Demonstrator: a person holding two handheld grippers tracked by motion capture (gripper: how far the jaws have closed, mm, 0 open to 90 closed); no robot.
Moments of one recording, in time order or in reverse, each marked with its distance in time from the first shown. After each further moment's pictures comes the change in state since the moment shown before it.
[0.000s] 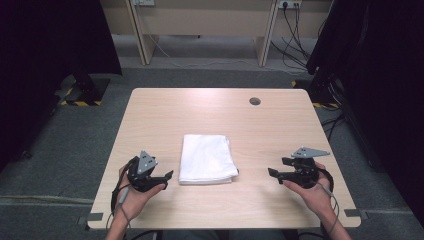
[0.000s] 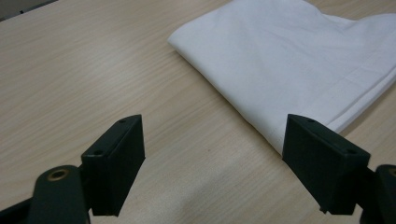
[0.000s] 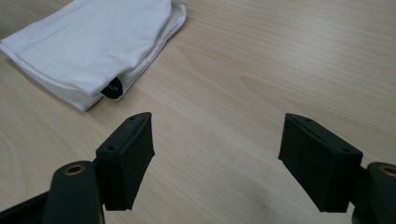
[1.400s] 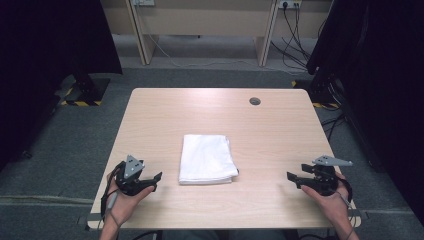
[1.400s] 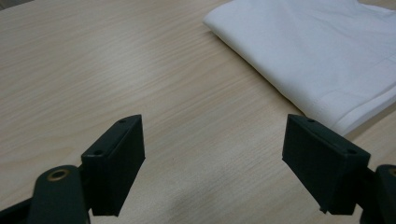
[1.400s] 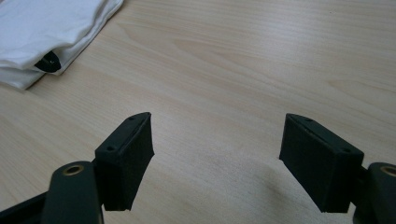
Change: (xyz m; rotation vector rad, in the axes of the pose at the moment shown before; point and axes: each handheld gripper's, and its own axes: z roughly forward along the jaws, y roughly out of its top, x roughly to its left) left arm 0.020 -0.026 -0.010 -0.012 0.056 -0.070; right arm -0.037 -0.041 -0.023 -0.020 -0.091 0.107
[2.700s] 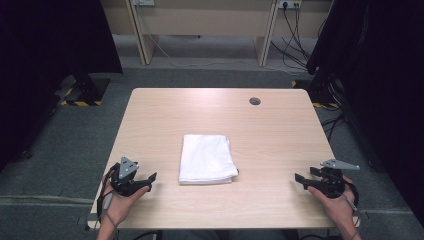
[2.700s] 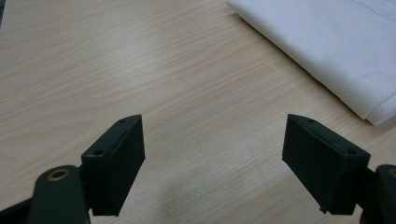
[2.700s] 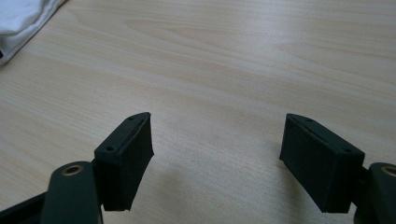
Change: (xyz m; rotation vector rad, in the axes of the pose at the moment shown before) left arm 0.013 -0.015 0.003 0.012 0.029 -0.037; right arm -0.025 -0.020 0.000 0.005 -0.062 0.068
